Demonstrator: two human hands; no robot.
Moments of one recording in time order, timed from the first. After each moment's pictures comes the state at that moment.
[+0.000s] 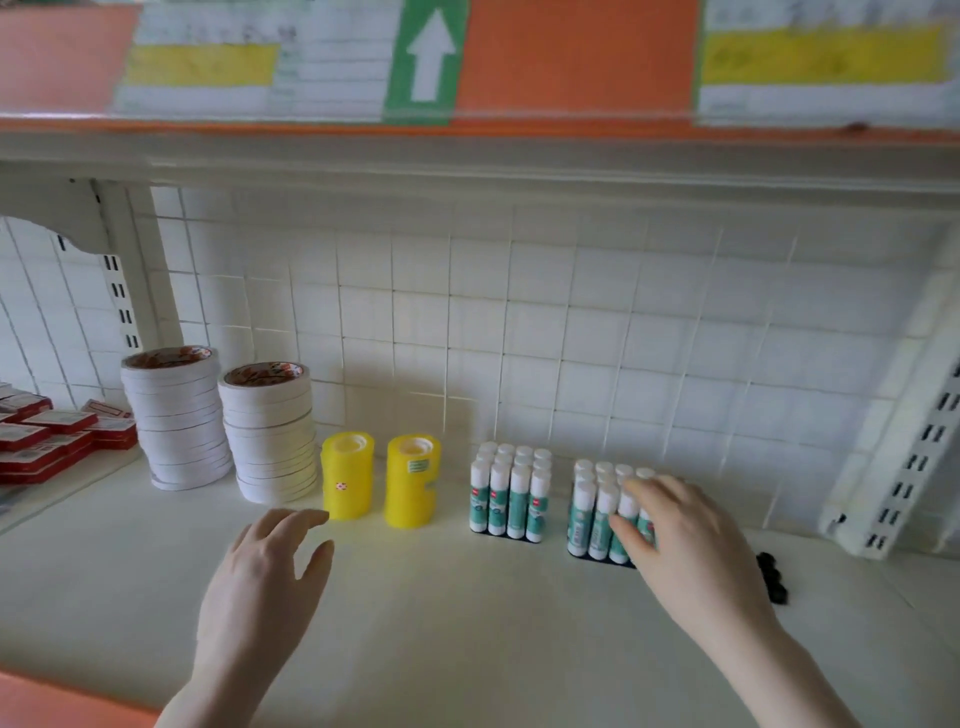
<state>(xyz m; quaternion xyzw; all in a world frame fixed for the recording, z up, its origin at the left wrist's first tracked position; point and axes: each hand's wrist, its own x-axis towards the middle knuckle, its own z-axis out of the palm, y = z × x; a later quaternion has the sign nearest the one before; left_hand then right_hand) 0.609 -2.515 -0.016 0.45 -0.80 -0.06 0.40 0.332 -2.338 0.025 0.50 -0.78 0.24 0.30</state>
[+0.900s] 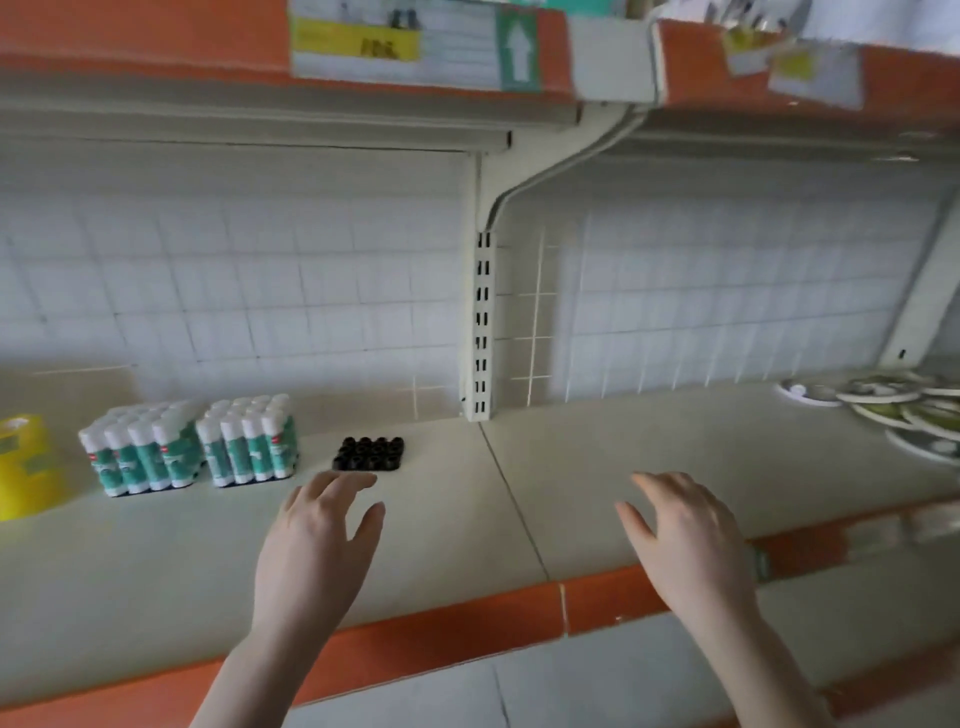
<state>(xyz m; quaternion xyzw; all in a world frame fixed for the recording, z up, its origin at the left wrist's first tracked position) 0.389 -2.233 -0.002 0.26 -0.87 -0.16 0.37 0.217 -1.995 -0.025 0.25 -0.87 0.21 0.37</state>
